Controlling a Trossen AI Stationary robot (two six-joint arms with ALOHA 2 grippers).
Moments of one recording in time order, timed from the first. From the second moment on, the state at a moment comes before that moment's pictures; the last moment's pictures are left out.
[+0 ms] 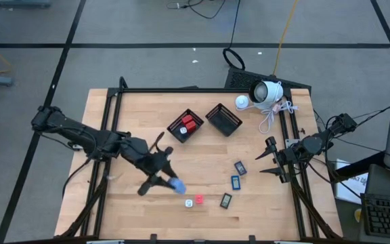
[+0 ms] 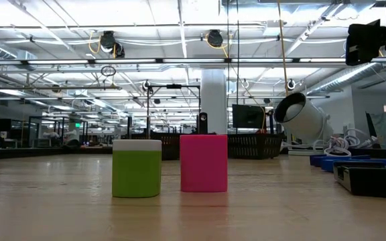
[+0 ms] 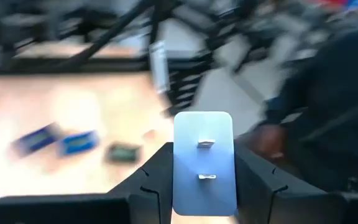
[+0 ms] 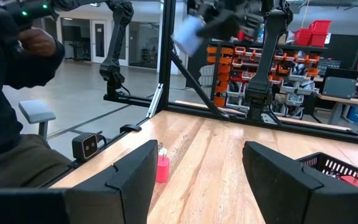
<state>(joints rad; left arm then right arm) -0.33 1.24 1.01 -0.10 0.21 -0.19 0.55 0.01 0.01 0.08 0.23 -0.09</state>
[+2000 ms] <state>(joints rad) 0.15 1.33 1.01 -0.46 -0.39 -0.21 0.55 0.01 0.01 0.08 0.23 -0.09</state>
